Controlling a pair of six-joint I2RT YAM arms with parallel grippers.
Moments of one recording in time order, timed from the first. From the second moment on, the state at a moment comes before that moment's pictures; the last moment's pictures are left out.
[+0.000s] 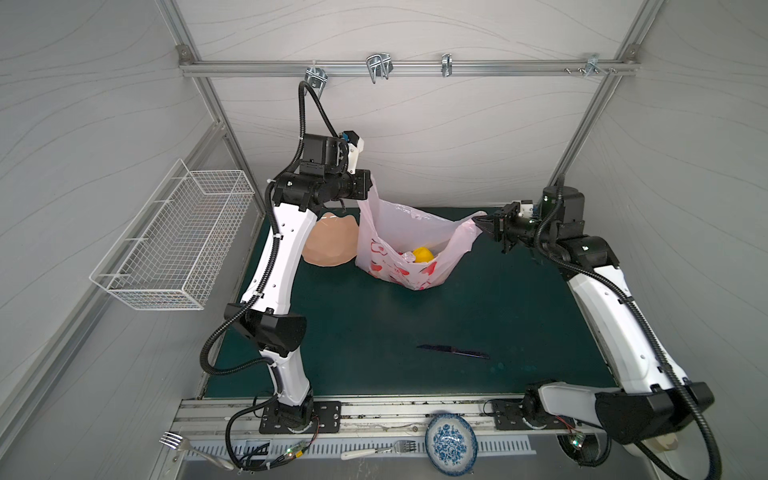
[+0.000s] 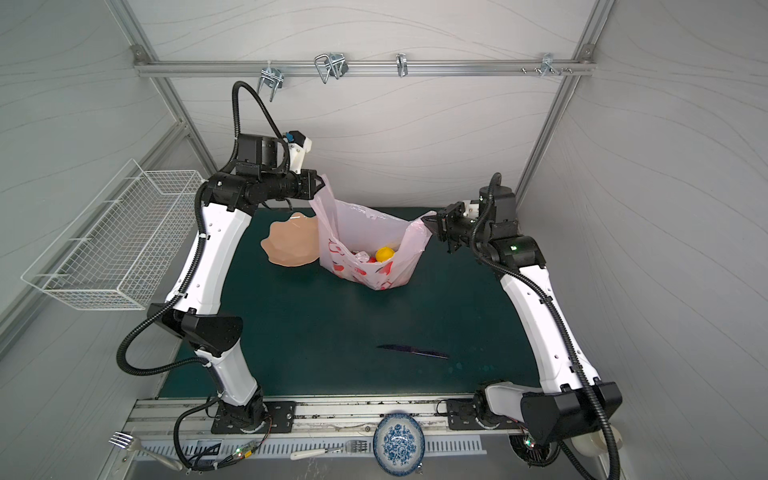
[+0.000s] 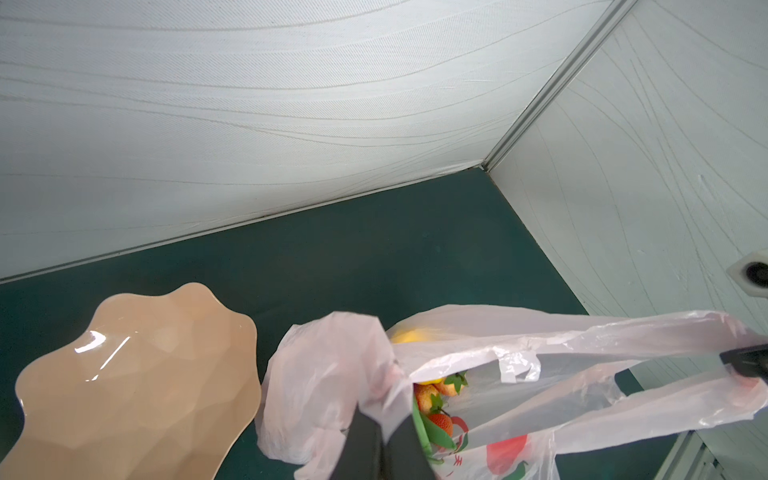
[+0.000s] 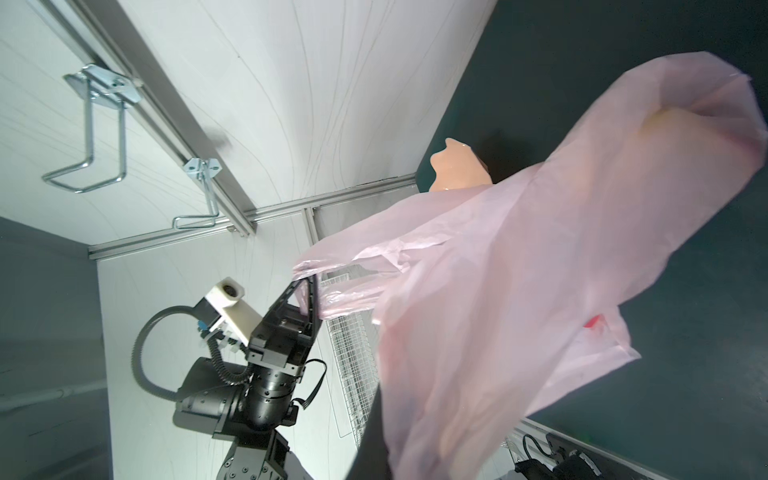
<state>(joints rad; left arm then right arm) -0.26 1.81 2.28 -1.03 0.33 -0.13 0.24 1.26 1.48 -0.62 -0.63 1.40</state>
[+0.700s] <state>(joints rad) -0.26 1.53 1.78 -0.74 0.46 -0.22 0.14 1.22 1.38 -0.59 -0.67 1.31</state>
